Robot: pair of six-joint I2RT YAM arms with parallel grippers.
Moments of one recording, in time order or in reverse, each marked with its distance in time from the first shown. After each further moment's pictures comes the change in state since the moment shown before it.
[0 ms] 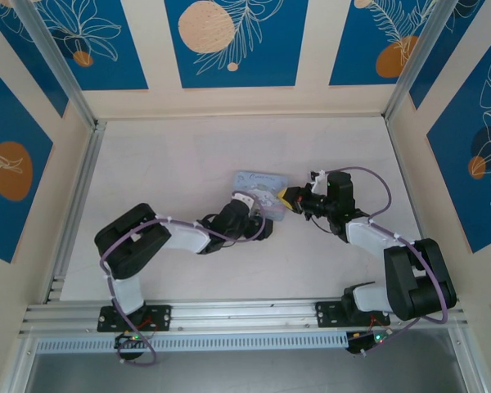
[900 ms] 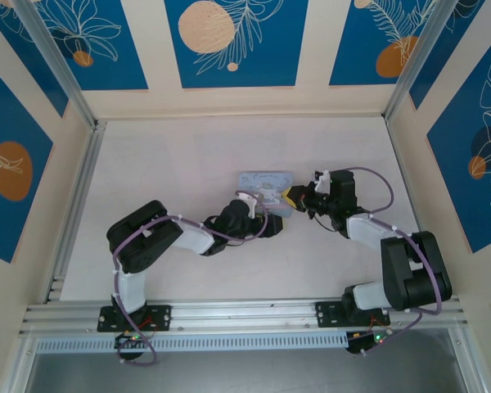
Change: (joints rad) left arm 0.000 0.085 0.000 0.264 0.168 -0.193; right arm -0.054 0.076 0.028 -0.013 -0.001 -0.015
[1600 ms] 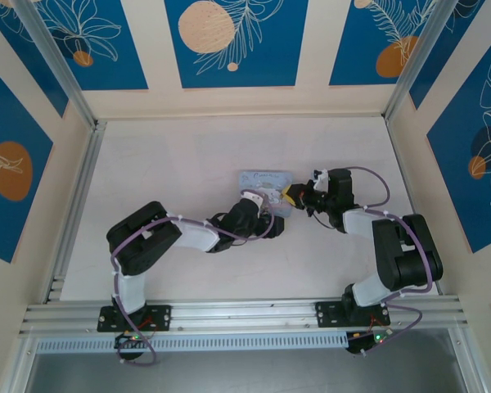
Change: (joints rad) left arm -0.026 -0.010 0.093 -0.235 -0.137 0.102; right arm -0.014 0.122 0.012 0.105 -0.010 0.001
